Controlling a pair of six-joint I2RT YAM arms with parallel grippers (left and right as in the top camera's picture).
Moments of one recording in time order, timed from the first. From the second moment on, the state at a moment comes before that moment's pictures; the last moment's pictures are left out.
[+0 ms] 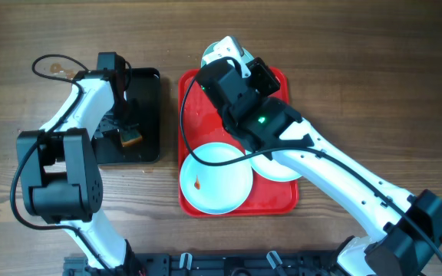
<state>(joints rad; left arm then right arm) 0.02 1.94 1.29 -0.88 -0.09 -0.28 0.78 1.65 1.44 -0.58 0.88 -0.19</state>
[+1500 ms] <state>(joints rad) 0.02 1.94 1.29 -0.88 -0.09 -0.28 0.62 1.61 1.44 -0.70 0.91 -0.13</state>
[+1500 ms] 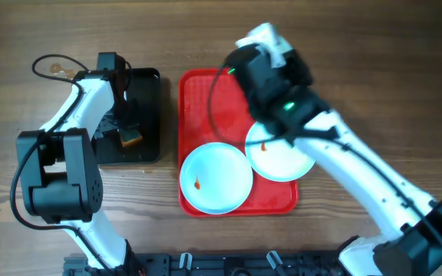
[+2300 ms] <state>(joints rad) 0.02 1.94 1.29 -0.88 -0.09 -0.28 -0.44 1.76 1.30 -0.78 0.08 0.31</state>
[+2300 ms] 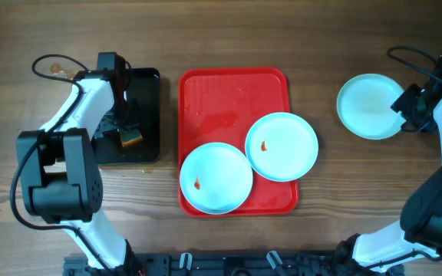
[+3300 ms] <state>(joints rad) 0.02 1.94 1.29 -0.88 -0.09 -0.28 0.06 1.71 1.00 -0.92 -0.04 0.34</state>
